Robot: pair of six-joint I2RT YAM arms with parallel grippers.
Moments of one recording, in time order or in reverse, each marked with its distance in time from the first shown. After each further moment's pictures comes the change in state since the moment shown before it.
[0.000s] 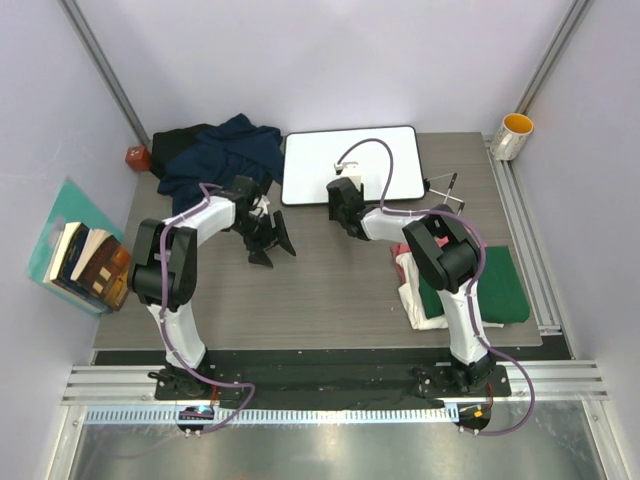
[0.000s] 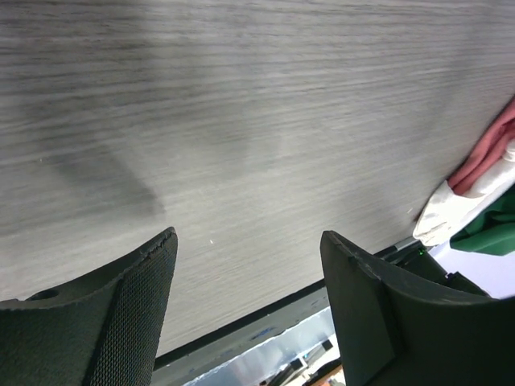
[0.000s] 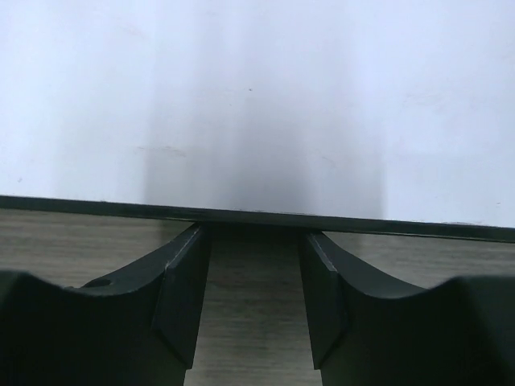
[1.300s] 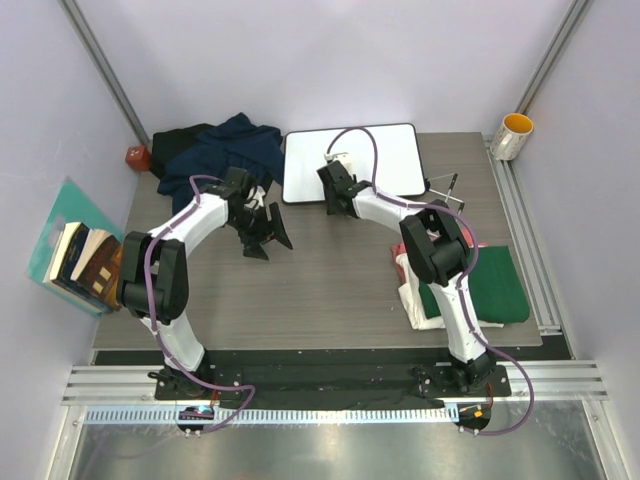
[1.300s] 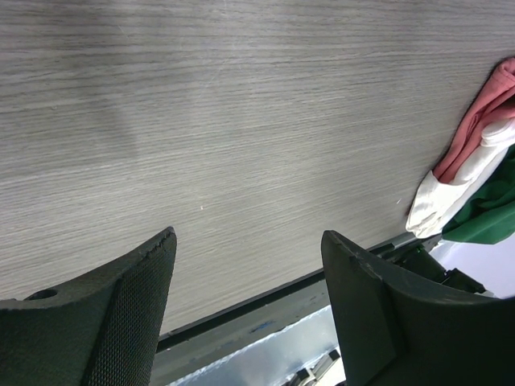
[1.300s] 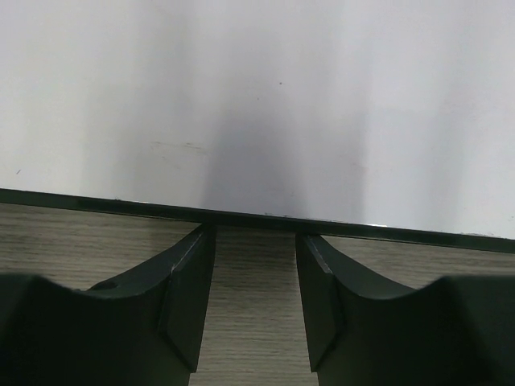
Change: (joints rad) left arm 0.000 -0.117 0.025 -0.072 -0.043 0.007; right arm -0.020 0.124 0.361 -0.440 -0.050 -0.027
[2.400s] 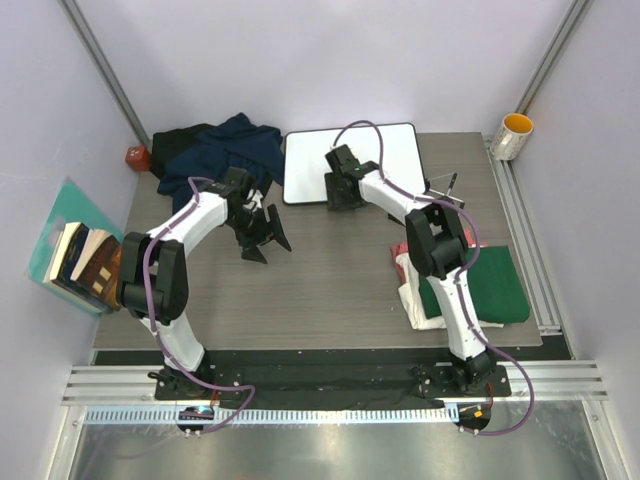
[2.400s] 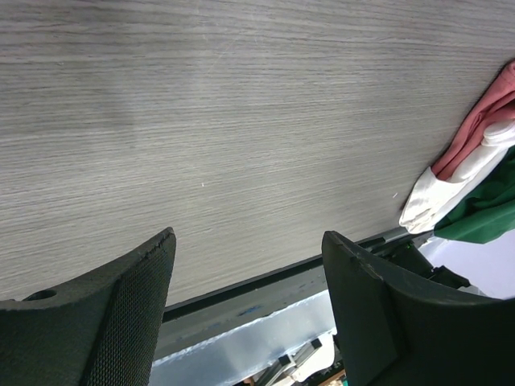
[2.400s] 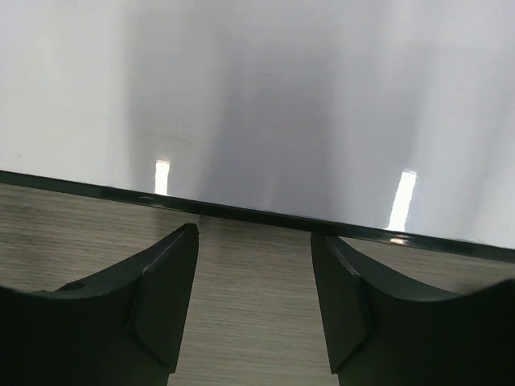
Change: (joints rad) left arm 0.000 -0.003 0.024 -0.082 -0.009 -0.044; right arm -0.061 0.085 0.266 -0.327 -0.198 0.004
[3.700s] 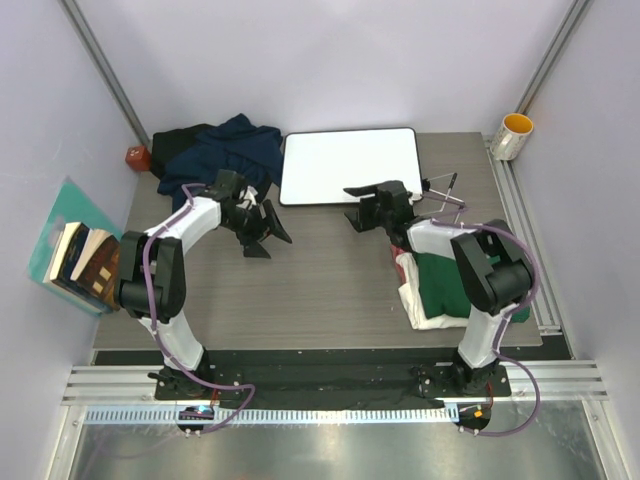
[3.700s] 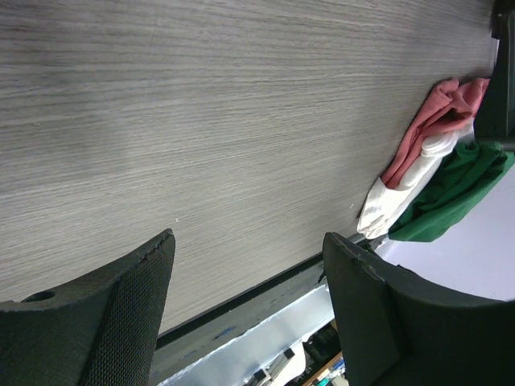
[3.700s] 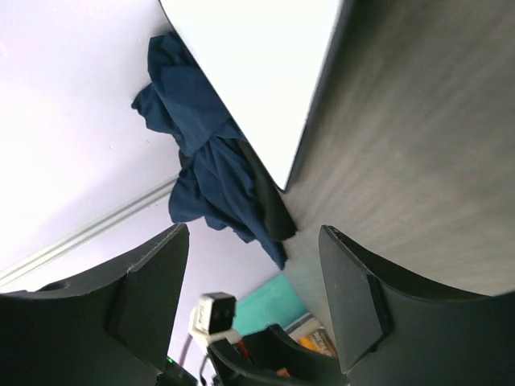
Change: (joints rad) left arm 0.061 0.003 -0.077 0.179 0.124 -0.045; right arm -0.092 -0.565 -1.038 0.953 -0.222 1.435
